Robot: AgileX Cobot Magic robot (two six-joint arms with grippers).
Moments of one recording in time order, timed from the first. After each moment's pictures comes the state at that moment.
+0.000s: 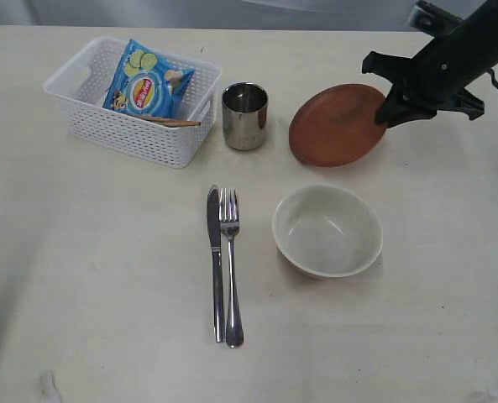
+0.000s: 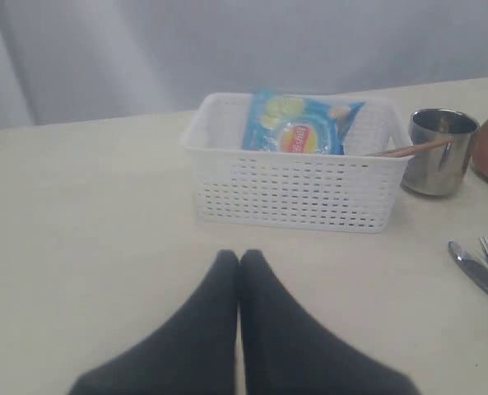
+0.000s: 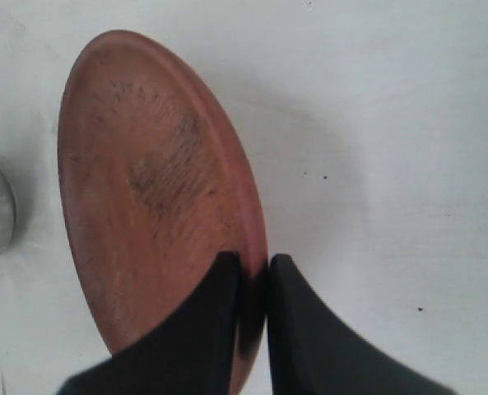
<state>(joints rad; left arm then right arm) -0.22 0.00 0.00 0.00 0.32 0.02 0.06 1.98 -1.31 0.47 0.75 -0.14</state>
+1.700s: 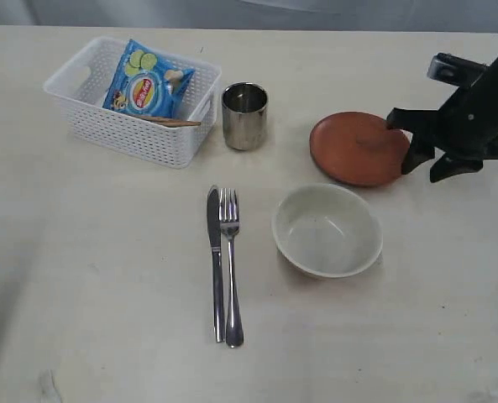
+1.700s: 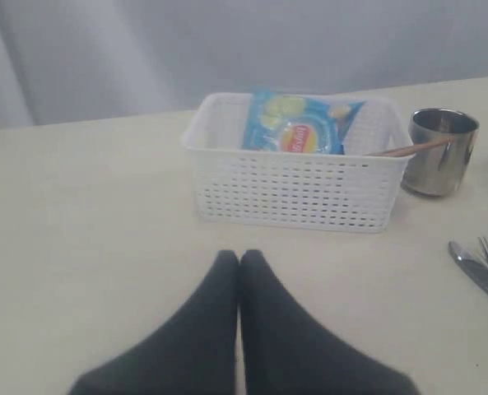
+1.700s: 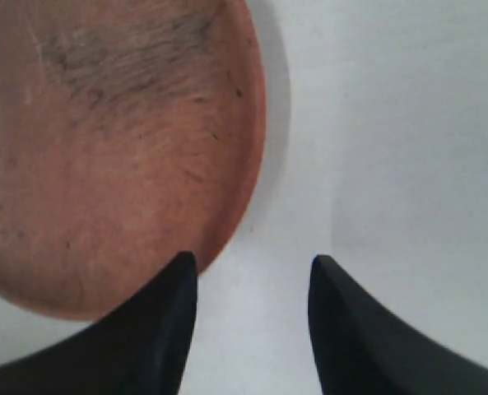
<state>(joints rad) -0.22 0.00 0.00 0.00 0.32 0.02 0.03 1.90 -1.07 0.28 0.70 -0.03</state>
